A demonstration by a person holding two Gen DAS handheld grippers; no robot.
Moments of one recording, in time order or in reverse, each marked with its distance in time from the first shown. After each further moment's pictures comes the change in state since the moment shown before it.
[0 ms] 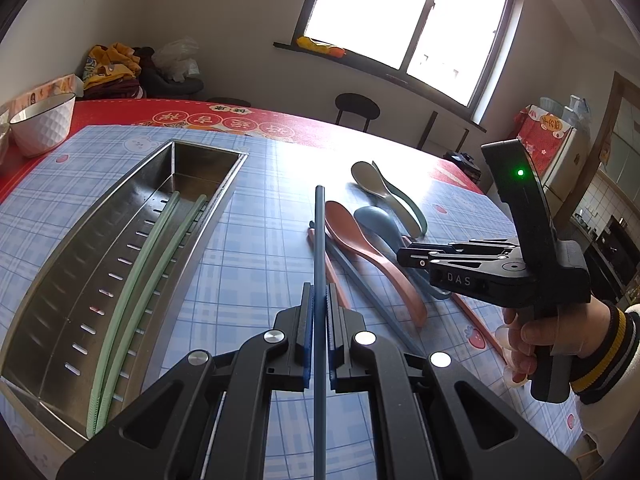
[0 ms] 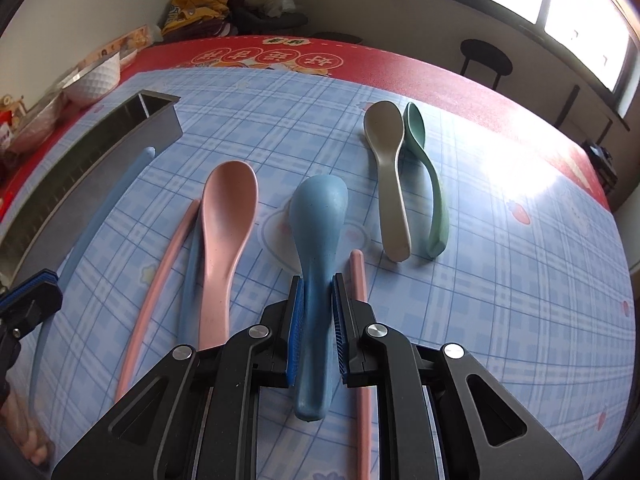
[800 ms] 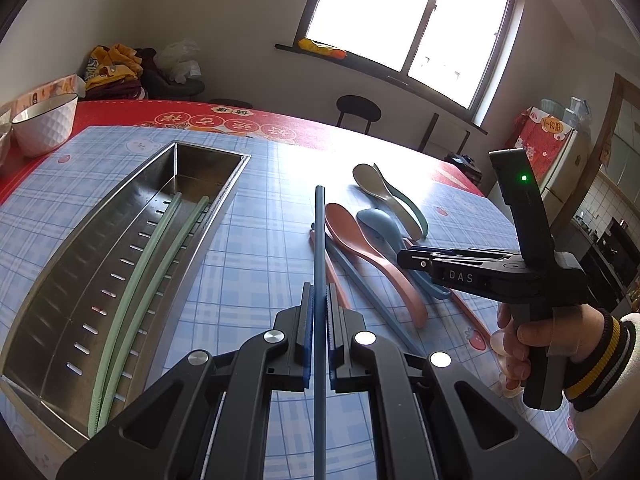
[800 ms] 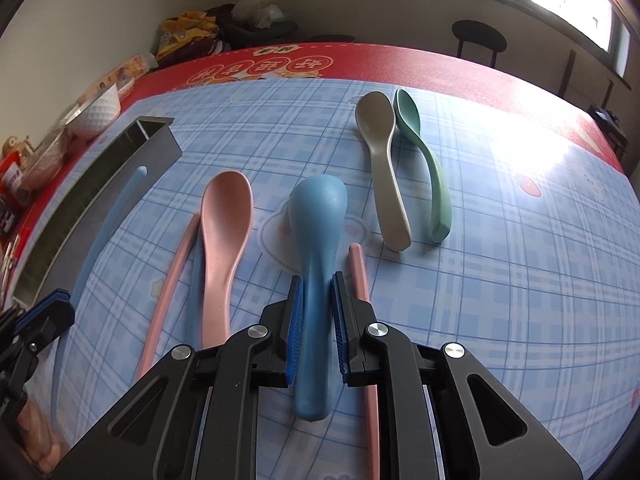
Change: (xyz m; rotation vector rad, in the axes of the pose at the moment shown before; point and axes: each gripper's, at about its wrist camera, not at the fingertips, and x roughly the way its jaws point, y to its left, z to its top) left arm -0.001 -0.001 0.000 -0.003 -0.006 0.003; right arm 0.004 -0.008 -0.003 0.062 -0.030 0.032
